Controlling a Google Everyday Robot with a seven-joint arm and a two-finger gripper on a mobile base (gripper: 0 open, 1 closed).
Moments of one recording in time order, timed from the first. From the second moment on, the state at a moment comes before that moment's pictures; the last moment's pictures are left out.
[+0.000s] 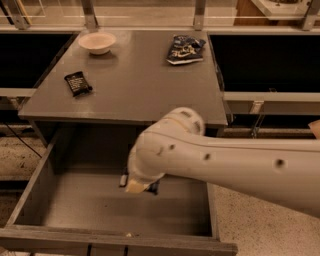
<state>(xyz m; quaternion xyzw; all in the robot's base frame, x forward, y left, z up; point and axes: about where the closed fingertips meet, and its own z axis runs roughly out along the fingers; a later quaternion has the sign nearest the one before) 0.466 0.069 0.710 -0.69 0.68 0.02 0.25</state>
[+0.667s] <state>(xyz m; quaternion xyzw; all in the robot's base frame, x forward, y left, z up) 0.461 -0.074 0.756 -0.58 0.78 -0.05 0.24</state>
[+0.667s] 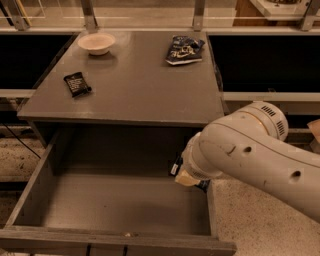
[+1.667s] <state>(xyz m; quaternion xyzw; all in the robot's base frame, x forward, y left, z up) 0.481 -0.025 0.781 -0.58 0.76 -0.07 0.28</state>
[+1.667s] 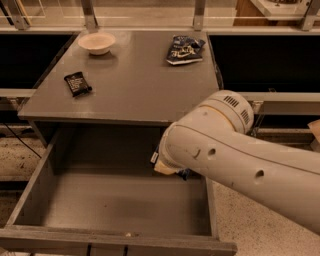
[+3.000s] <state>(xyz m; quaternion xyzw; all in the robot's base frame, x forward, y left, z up) 0.549 -0.023 0.827 -0.57 0.76 -0.12 0.29</state>
